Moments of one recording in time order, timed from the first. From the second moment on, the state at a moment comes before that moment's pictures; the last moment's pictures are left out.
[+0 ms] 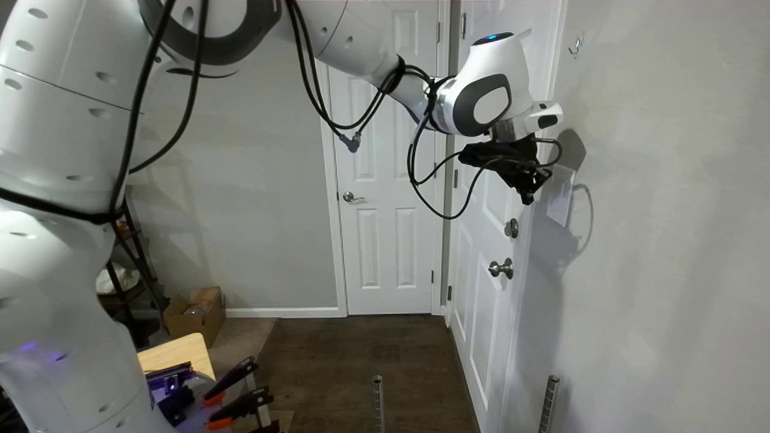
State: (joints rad) arm -0.14 0.45 -0.02 -1.58 0.08 2.51 -0.07
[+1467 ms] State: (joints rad) arm -0.13 0.51 -0.08 -1.51 -0.05 2.54 -0.07
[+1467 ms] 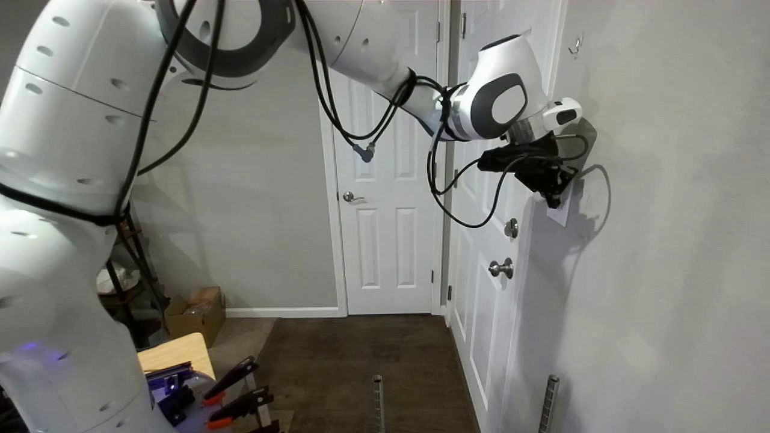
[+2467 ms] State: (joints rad) arm -0.13 0.55 0.00 -1.44 0.01 2.40 -0.10
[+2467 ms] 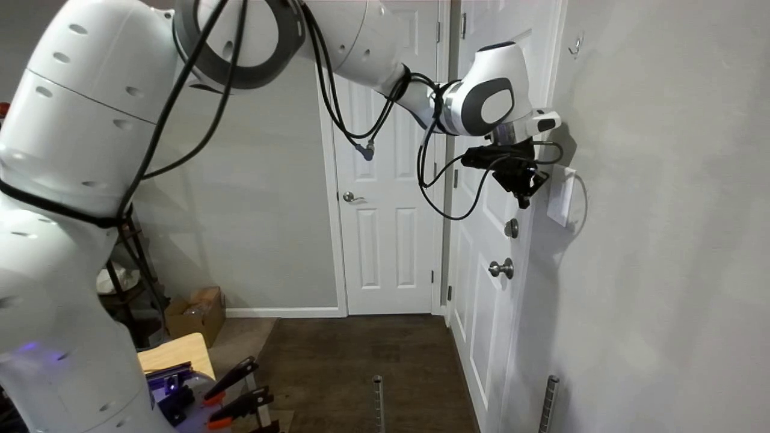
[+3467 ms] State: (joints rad) arm -0.04 0.55 -0.15 -1.45 -0.18 2.48 0.05
